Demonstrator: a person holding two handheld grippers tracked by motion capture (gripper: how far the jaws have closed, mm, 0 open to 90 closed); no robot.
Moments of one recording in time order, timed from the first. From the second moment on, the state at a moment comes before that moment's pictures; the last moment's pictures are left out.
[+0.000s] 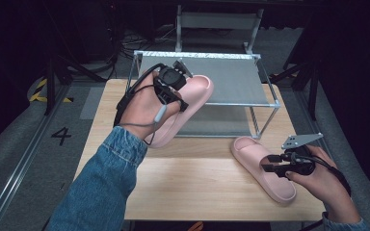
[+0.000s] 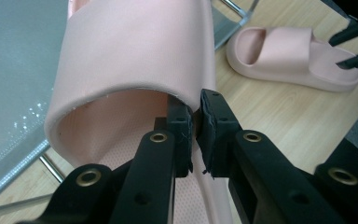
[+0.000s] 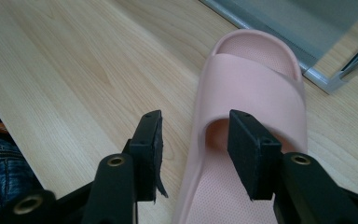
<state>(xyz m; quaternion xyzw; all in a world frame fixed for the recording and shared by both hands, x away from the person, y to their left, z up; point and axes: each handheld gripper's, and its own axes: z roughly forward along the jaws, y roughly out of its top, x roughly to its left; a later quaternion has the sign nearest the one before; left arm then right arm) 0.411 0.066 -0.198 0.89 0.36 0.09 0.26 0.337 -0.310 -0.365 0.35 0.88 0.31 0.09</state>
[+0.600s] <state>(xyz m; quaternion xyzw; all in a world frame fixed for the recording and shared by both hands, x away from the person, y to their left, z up) 0.461 0.065 -0.188 0.87 0.40 0.14 0.27 0.337 -0.313 -0.365 0.35 0.88 0.32 0.08</state>
